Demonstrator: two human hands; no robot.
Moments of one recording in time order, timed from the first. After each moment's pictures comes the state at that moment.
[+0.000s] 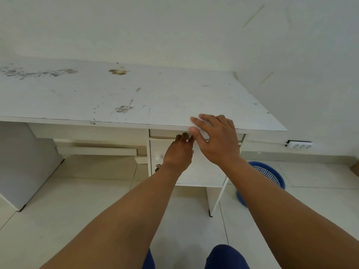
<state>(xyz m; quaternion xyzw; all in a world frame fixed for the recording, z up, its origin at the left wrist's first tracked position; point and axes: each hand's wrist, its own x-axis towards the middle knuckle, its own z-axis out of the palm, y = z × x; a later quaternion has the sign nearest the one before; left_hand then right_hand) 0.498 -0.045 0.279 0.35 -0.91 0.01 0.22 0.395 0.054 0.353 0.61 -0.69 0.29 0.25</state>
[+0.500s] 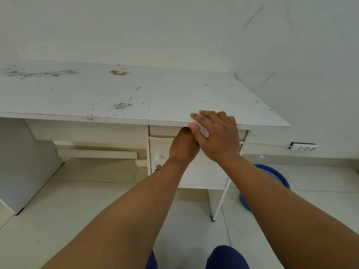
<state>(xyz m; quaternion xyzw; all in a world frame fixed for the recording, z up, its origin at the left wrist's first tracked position) 0.472 -0.053 0.285 0.34 -0.85 -0.11 0.38 0.394 0.046 0.344 0.59 -0.68 0.31 0.31</state>
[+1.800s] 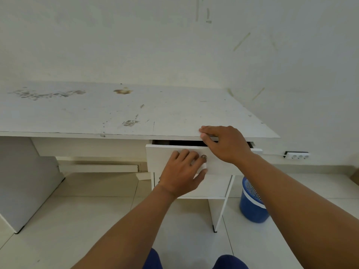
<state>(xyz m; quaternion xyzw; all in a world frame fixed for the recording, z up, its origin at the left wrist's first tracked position) 0.549 0.000 0.293 0.12 -0.86 0.20 0.45 0.383 0.073 0.390 0.62 -0.73 0.26 0.09</state>
